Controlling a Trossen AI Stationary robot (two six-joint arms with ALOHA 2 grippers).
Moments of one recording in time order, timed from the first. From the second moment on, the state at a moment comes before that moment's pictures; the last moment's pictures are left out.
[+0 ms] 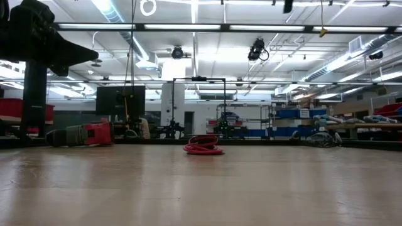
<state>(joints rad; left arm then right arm) -0.49 0.01 0.03 0.02 -0.83 0.02 -0.06 0.96 0.81 0.35 0.24 0.13</state>
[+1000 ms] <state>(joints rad) -0.49 0.14 0.14 0.64 -0.52 0.01 -0.13 1.45 0.85 0.37 -0.06 0.39</state>
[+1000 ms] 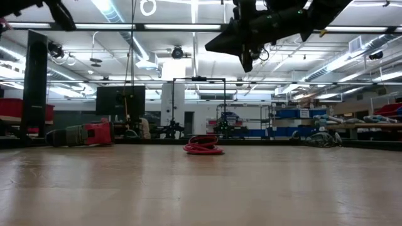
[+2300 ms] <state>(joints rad) -0.49 0.79 0.54 0.56 -0.66 0.14 0.06 1.65 0.91 0.12 0.01 0.10</state>
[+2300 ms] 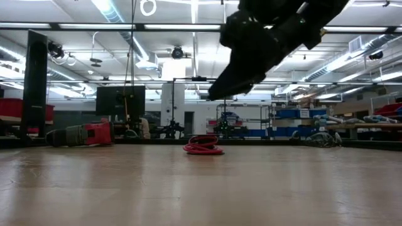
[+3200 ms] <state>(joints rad) -0.49 0.79 0.54 0.52 -0.66 0.15 0.10 1.87 1.19 -0.25 0.10 -0.05</state>
